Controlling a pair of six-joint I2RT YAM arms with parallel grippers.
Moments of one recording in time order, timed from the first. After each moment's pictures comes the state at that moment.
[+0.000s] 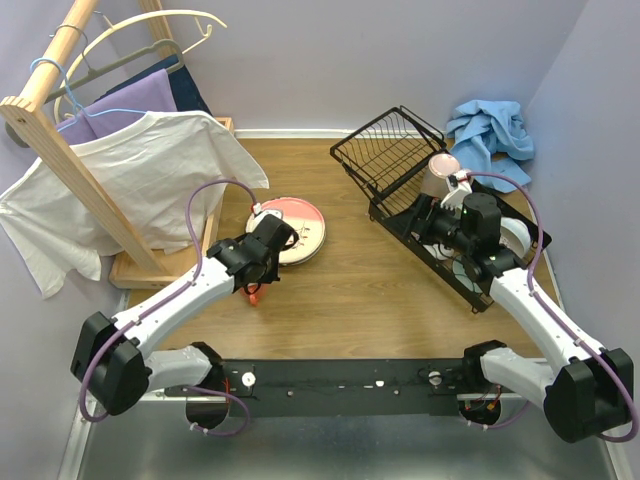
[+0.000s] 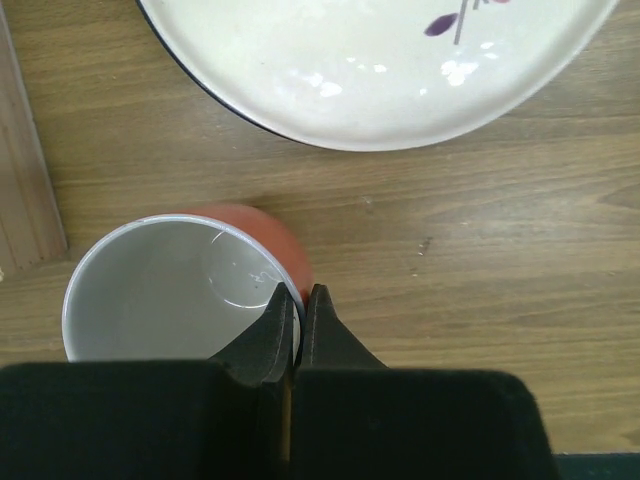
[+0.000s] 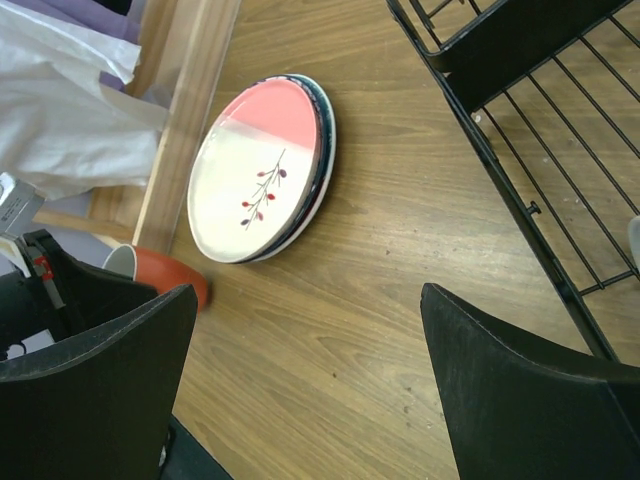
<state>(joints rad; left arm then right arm) -0.68 1.18 0.89 -0.77 -0.33 -0.51 0.27 1.04 0.70 -0.01 -0.38 0.58</state>
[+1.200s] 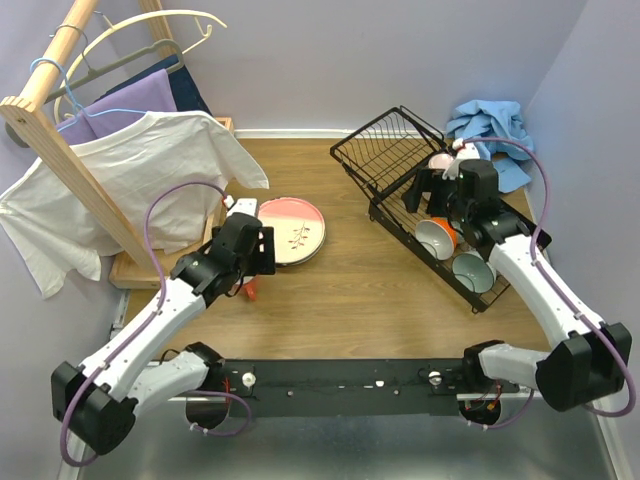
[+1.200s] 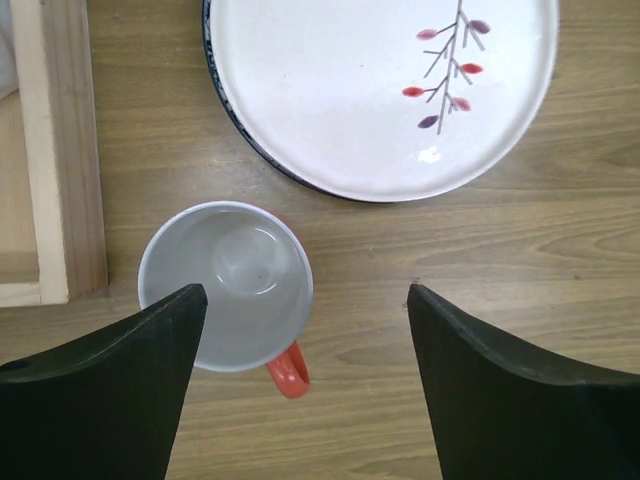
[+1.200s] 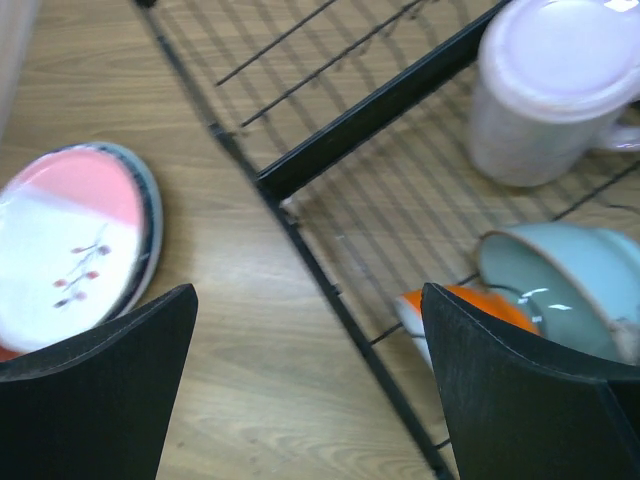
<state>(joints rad) -0.57 0.98 0.84 -0.69 -0.31 -0.43 0.27 1.19 0.99 -0.26 -0.05 0.28</state>
